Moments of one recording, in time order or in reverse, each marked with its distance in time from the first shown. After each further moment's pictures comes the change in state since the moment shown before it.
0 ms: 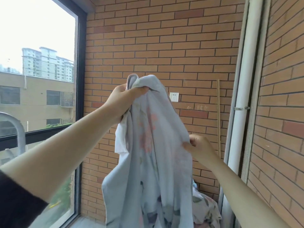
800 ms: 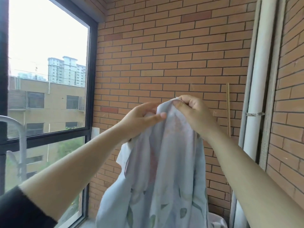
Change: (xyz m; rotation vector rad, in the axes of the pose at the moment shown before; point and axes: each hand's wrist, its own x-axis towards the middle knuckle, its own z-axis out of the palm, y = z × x) left_hand 0.007 -0.040 0.061 0.322 -0.224 0.121; right_hand 0.052 -0.079 -0.062 0.330 0.074 -0.331
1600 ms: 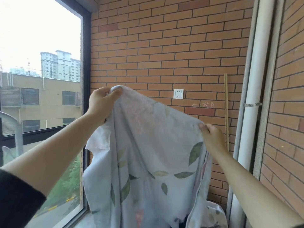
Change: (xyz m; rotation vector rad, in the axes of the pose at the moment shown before) left_hand 0.026 -0.049 -0.064 0.024 0.633 -0.091; right_hand -0.059 0.122 -0.014 -0.275 0.229 0.331
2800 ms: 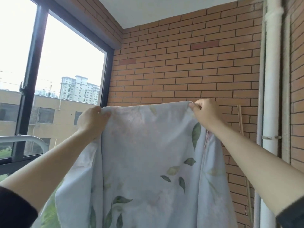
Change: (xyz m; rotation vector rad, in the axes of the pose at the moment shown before) left_hand 0.064 -0.007 -0.099 0.548 0.177 0.126; right_hand 0.095 -0.174 0.011 -0.200 0.061 -0.391
